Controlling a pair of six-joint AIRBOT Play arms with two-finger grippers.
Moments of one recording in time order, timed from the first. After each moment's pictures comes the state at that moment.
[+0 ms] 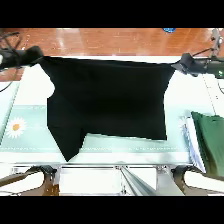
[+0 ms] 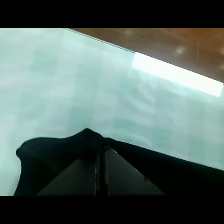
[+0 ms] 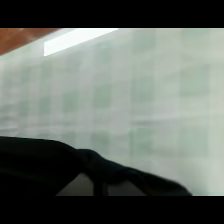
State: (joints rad) left arm 0.10 -1.38 1.30 1.20 -0.67 -1.59; right arm -0.23 -1.44 1.31 -0.71 0.96 1.25
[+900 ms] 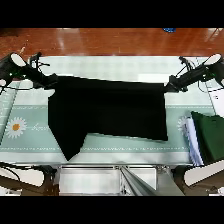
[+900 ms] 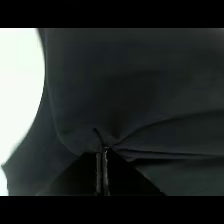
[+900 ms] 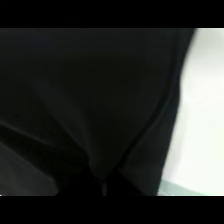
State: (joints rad) left arm 0.14 -1.69 1.43 1.27 -1.19 -1.46; right arm -0.23 -1.79 1.49 -0.99 1.43 1.28
